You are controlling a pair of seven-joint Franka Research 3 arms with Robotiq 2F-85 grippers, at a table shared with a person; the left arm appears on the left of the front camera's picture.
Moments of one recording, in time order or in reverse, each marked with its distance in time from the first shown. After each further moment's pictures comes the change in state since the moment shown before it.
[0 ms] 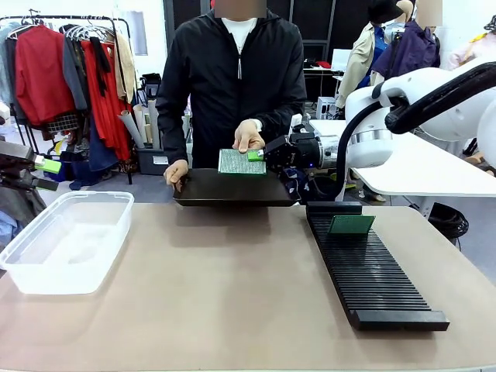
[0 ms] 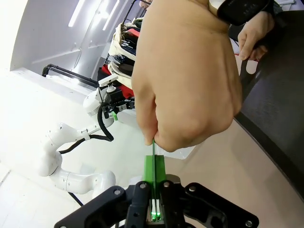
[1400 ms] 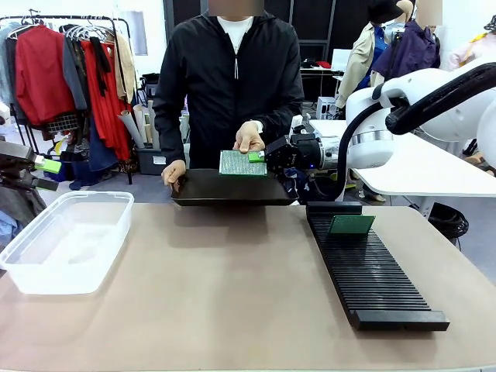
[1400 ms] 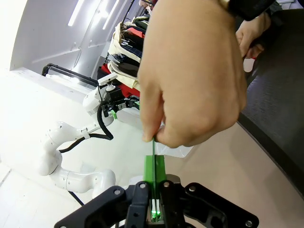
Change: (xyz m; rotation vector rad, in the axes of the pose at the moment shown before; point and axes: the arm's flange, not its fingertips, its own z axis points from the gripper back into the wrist) left arm 0.000 0.000 0.000 0.000 0.000 0.000; right arm -0.001 -0.002 0.002 -0.001 0.006 -0.003
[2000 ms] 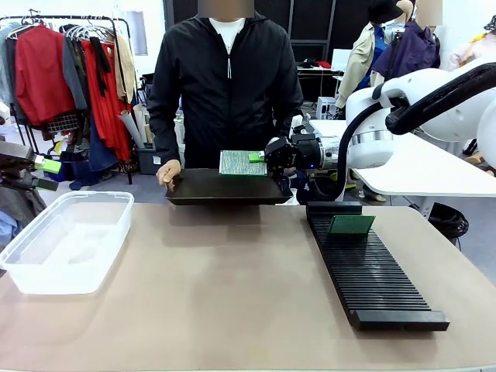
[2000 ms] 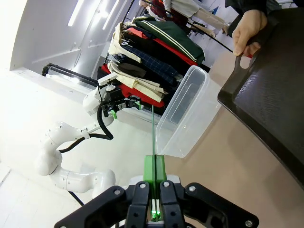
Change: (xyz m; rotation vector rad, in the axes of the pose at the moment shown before) left arm 0.000 0.000 0.000 0.000 0.000 0.000; right arm 0.000 0.000 0.000 0.000 0.000 0.000
